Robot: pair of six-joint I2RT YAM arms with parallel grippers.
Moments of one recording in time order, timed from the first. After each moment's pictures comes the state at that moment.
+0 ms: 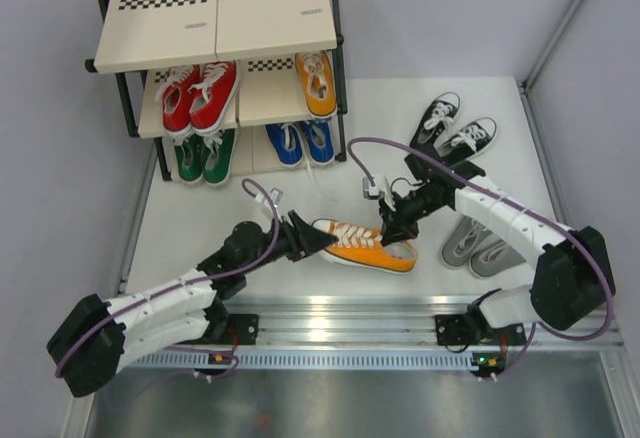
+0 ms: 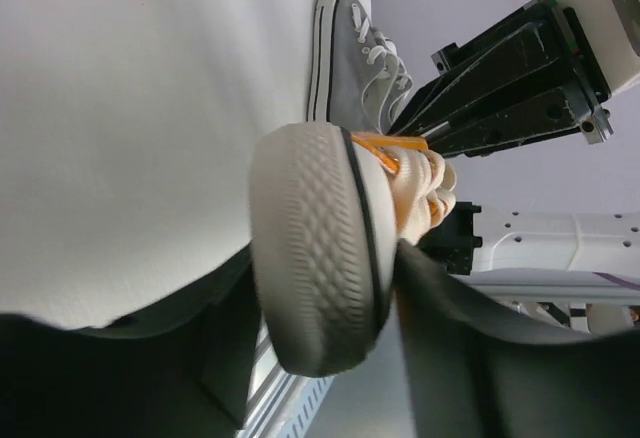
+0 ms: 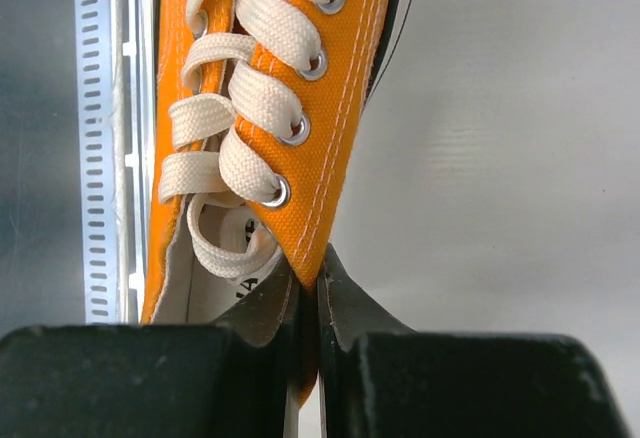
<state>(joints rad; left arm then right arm) -0.80 0.87 0.22 0.47 0.20 -1.13 0.52 1.38 1.01 -0.88 -0.84 -0.76</state>
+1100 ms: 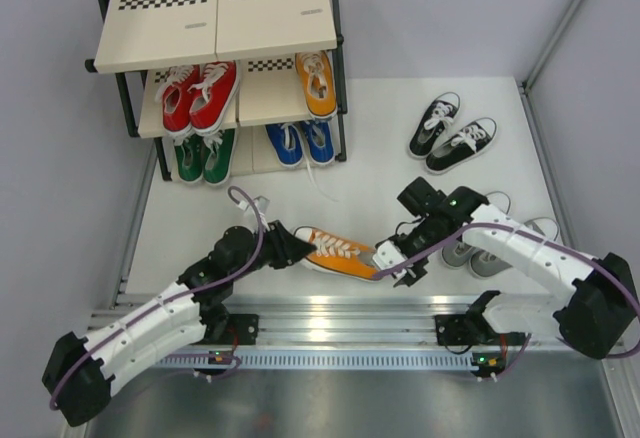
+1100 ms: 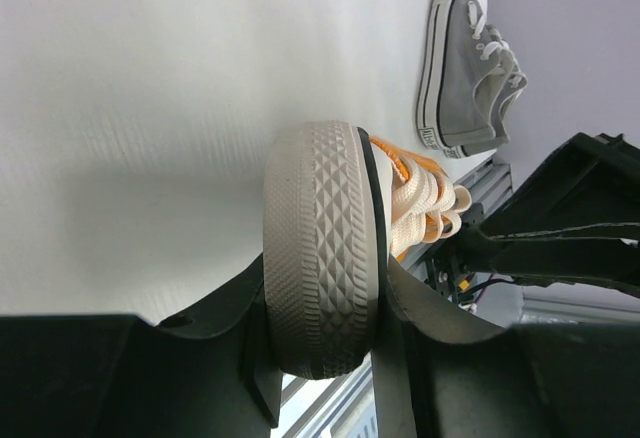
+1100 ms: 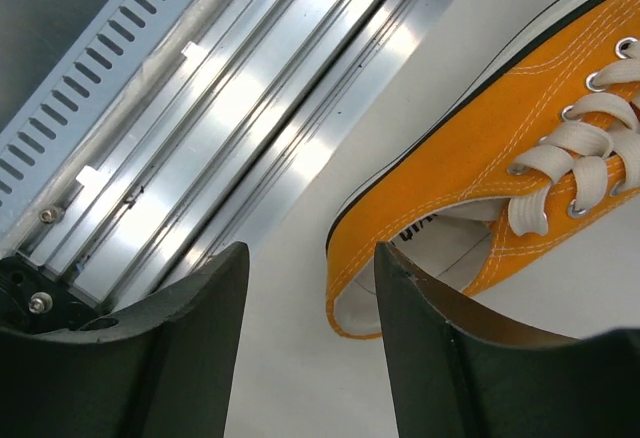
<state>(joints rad) -0.75 0.62 0.22 0.05 0.12 -0.97 0.73 1.20 0.90 -1.10 -0.82 -1.50</state>
